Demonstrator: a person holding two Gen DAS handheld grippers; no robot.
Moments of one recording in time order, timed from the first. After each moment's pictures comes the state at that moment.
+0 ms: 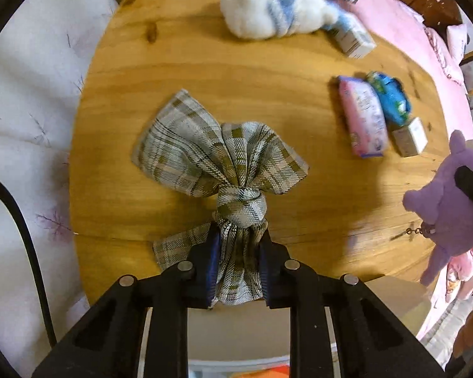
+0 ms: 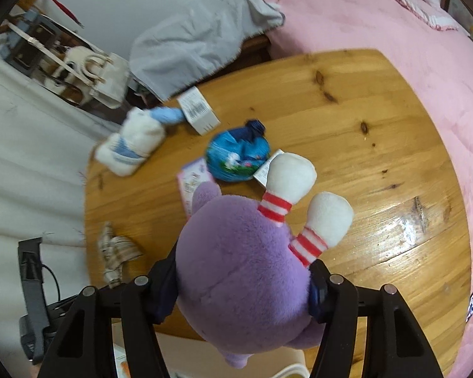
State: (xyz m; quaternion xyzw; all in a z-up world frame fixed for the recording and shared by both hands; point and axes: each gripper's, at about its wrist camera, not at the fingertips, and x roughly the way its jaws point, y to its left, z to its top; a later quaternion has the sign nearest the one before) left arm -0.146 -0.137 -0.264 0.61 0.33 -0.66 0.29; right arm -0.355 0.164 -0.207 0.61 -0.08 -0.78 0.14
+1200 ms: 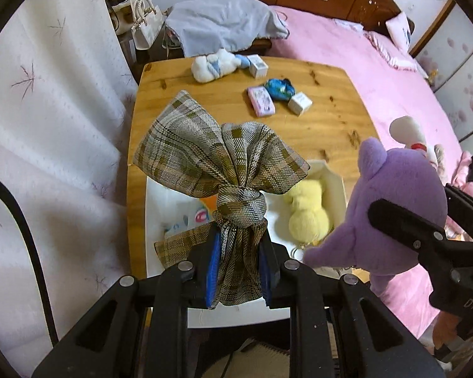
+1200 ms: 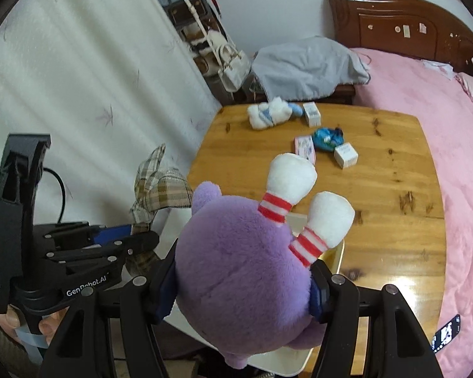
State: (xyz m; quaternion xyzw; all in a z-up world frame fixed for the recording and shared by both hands) left arm -0.033 0.034 -0.089 0.55 0.22 -0.76 0.26; right arm -0.149 0.163 -0.072 0.52 0.02 -0.79 0.32
